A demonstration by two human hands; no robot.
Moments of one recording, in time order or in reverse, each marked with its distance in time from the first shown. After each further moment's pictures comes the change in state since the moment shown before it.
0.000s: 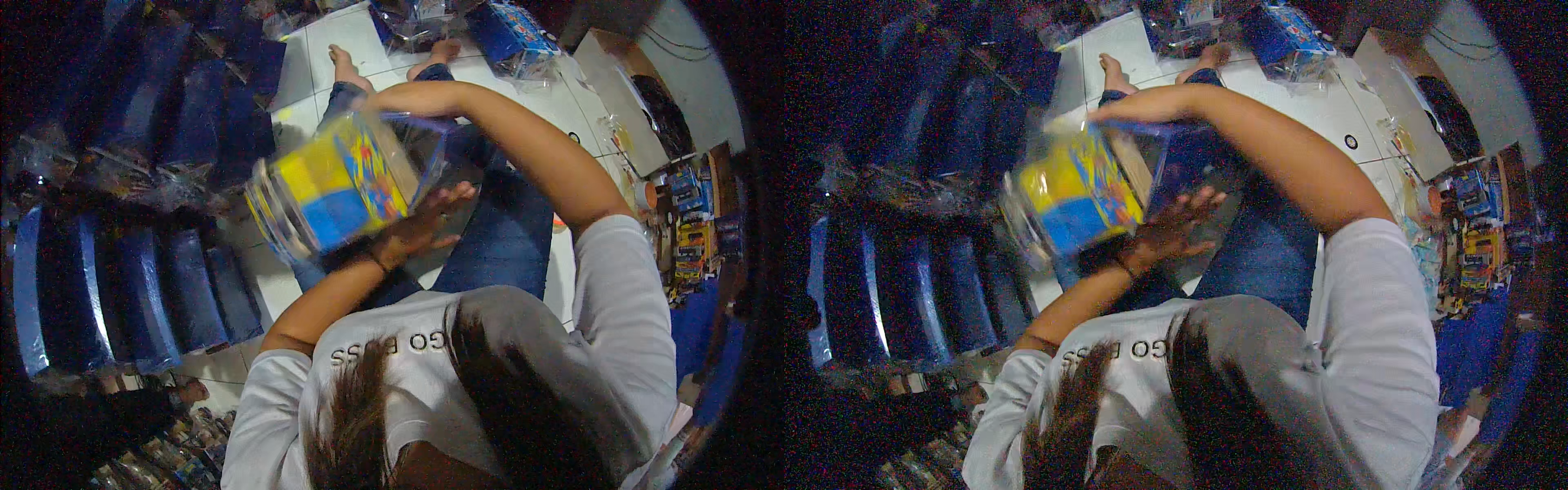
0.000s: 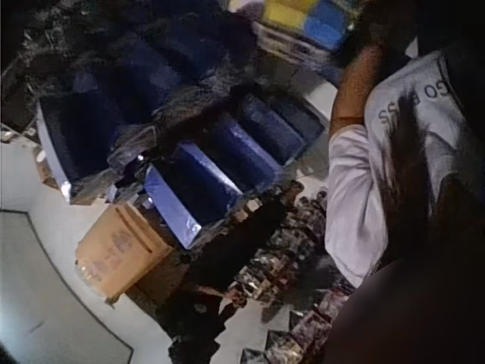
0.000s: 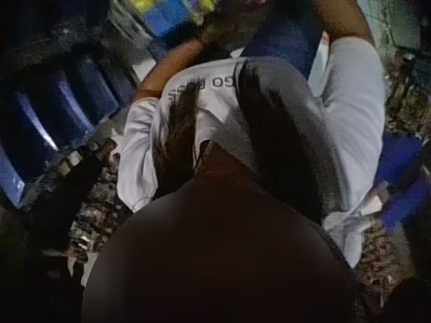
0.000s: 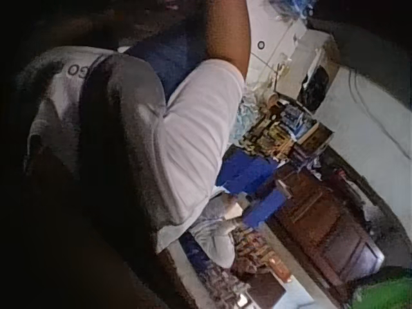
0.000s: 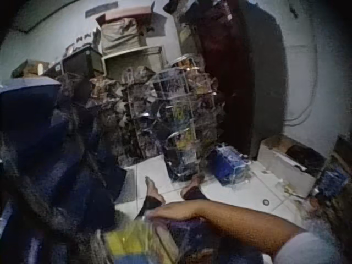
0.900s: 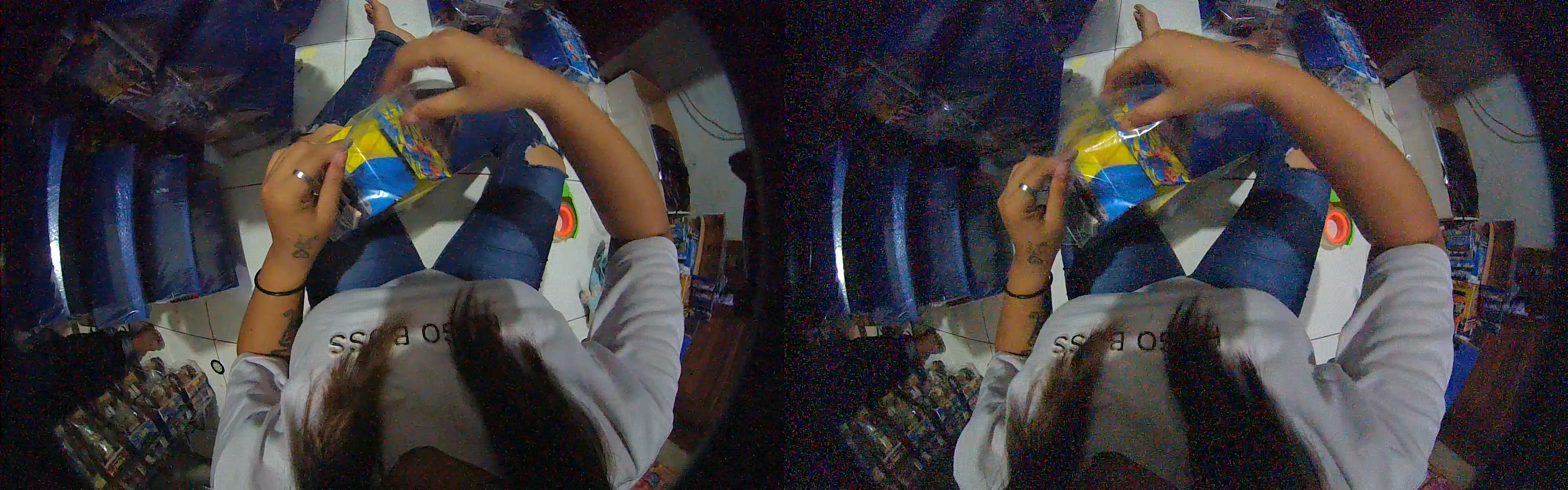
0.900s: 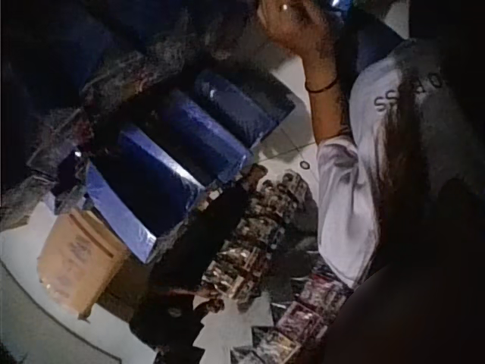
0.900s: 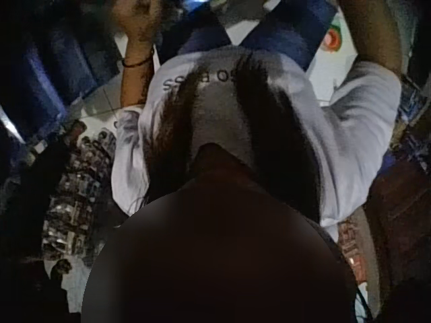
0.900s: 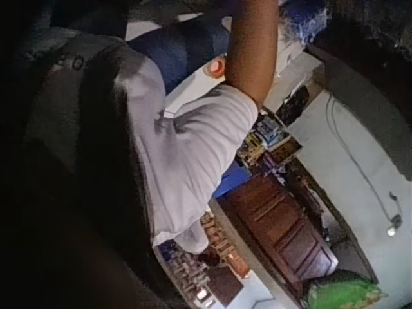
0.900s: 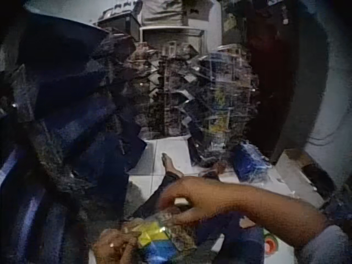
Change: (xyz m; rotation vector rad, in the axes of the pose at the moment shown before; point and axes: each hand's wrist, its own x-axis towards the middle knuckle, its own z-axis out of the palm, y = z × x) left_hand -0.107 -0.102 -0.128 -0.652 0.571 -0.983; right_hand 0.005 -0.099 0.007 -0.413 -0.093 -0.445
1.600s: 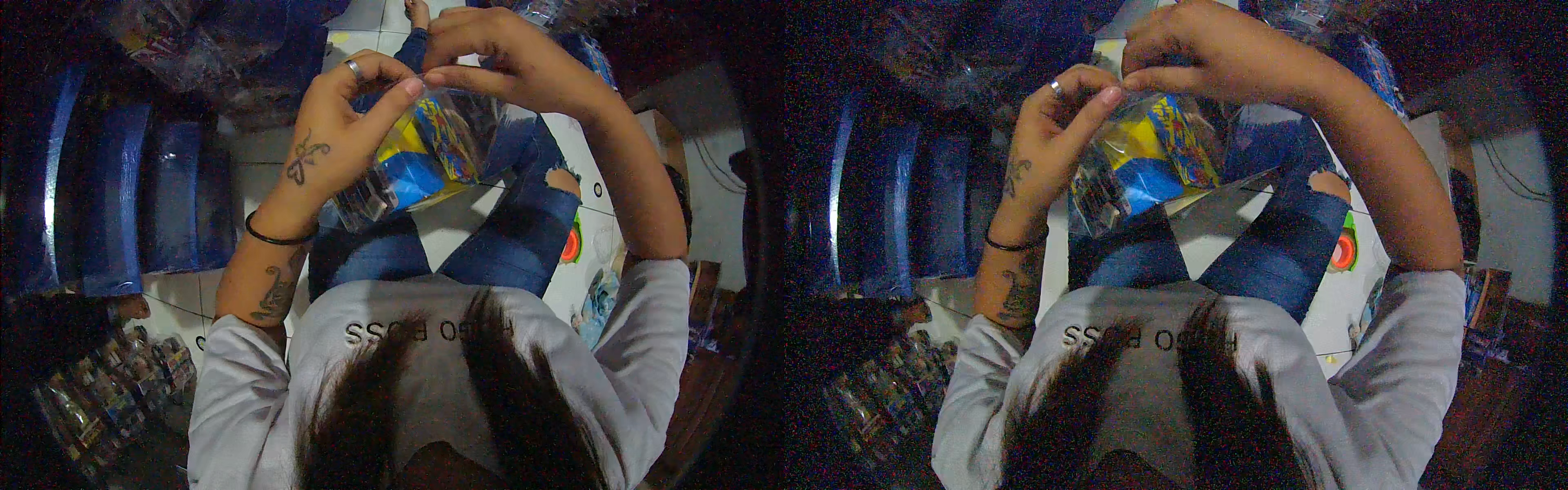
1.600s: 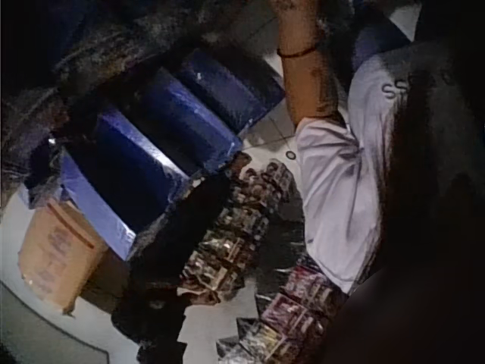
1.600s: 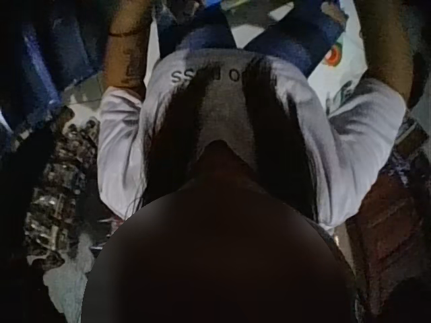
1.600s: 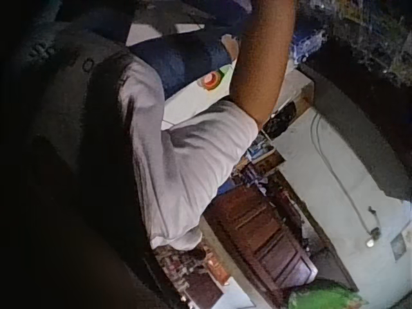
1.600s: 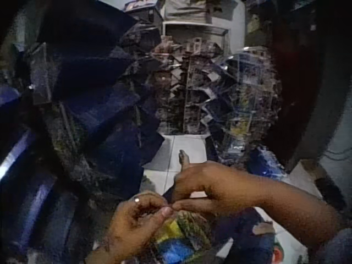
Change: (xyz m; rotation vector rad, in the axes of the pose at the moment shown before) left_hand 0.053 -0.009 0.005 -0.569 -0.183 -0.359; right_hand 0.028 -0.011 -0.023 0.100 -0.100 -0.077
